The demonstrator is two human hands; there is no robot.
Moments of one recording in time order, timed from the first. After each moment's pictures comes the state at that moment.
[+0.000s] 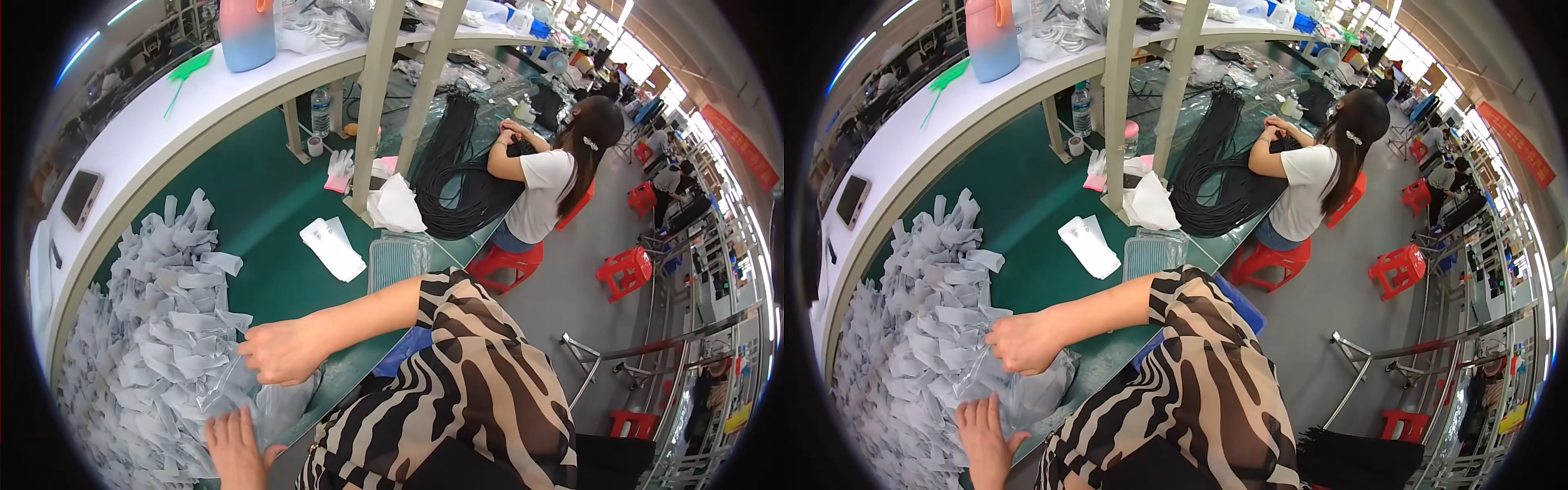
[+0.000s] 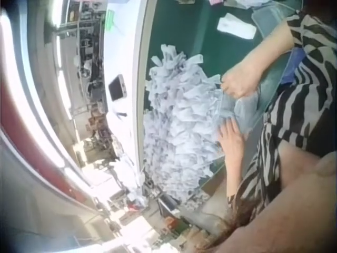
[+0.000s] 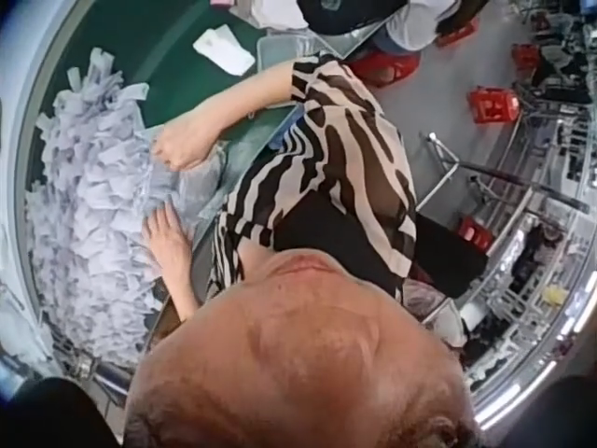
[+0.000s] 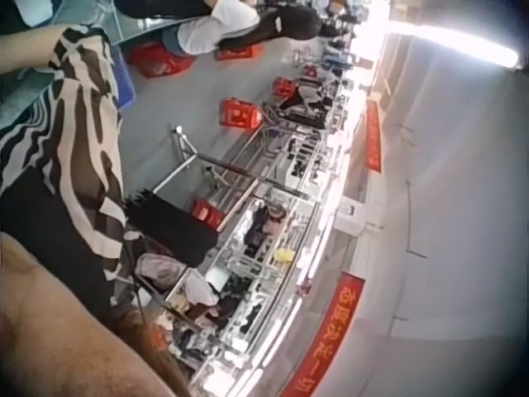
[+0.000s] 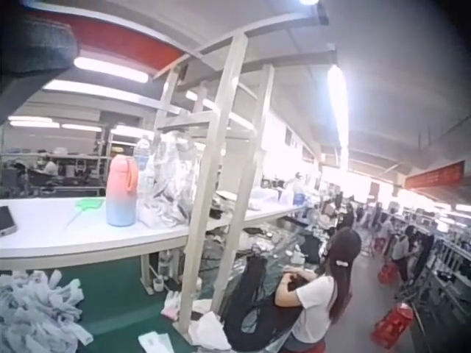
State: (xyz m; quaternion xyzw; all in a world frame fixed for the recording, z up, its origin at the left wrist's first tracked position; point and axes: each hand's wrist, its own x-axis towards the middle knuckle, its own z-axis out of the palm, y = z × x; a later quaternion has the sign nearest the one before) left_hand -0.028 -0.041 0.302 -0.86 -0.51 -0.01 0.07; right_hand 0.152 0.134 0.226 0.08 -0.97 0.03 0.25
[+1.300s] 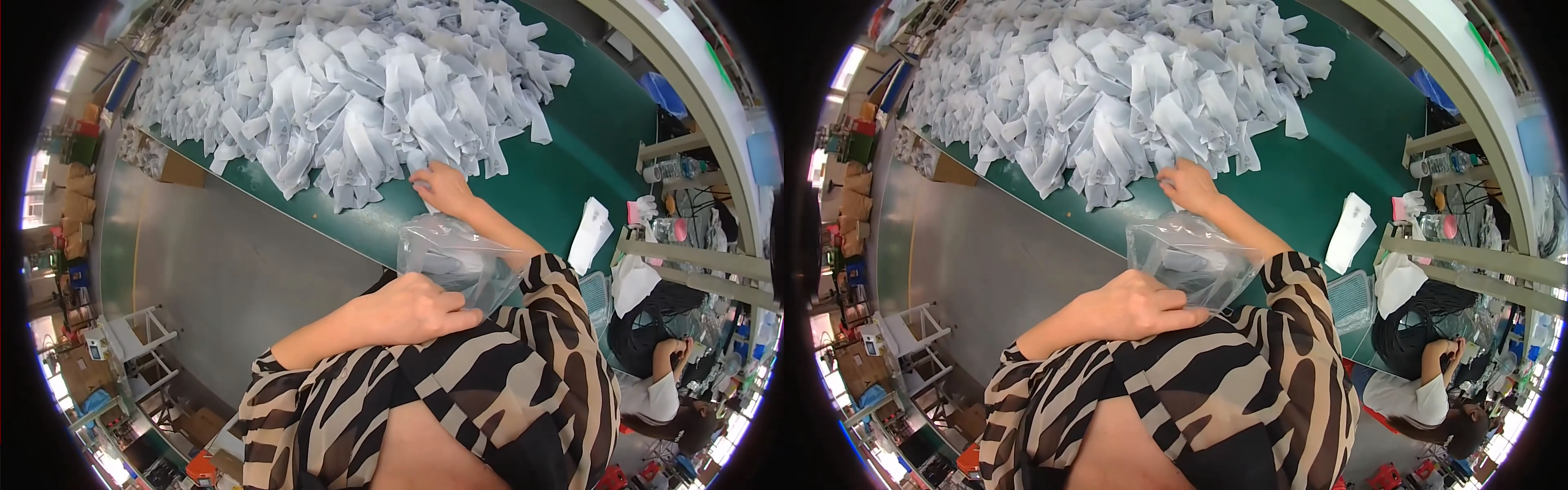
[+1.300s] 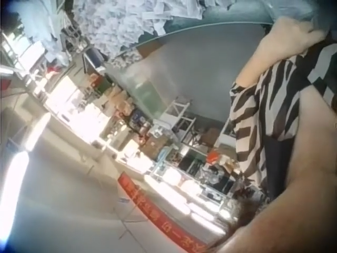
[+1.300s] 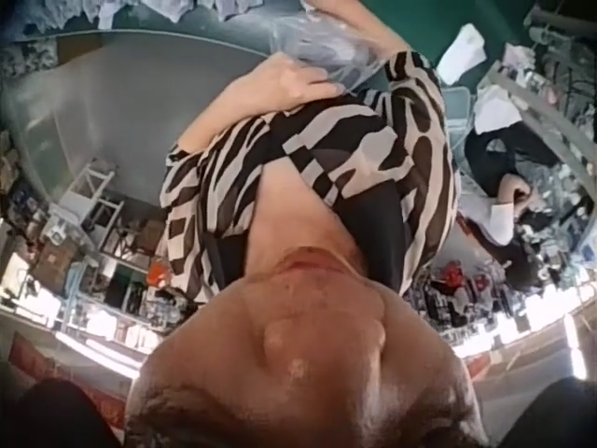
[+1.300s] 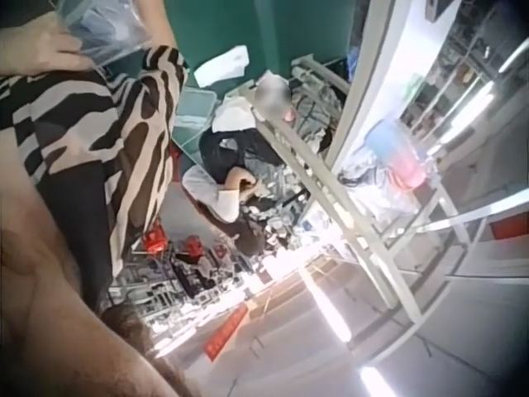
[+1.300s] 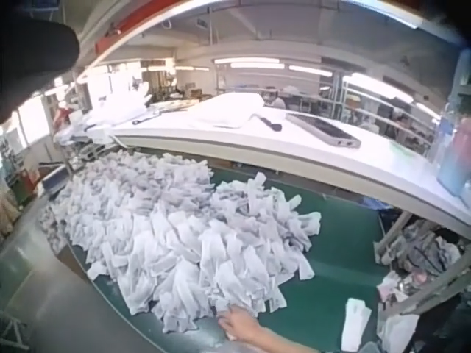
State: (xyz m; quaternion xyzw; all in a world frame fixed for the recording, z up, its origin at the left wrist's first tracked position) left_hand -0.041 -0.086 0.225 -0.79 -0.51 -0.32 -0.12; right_hand -0.043 0.128 0.022 -0.06 -0.95 0.30 0.02
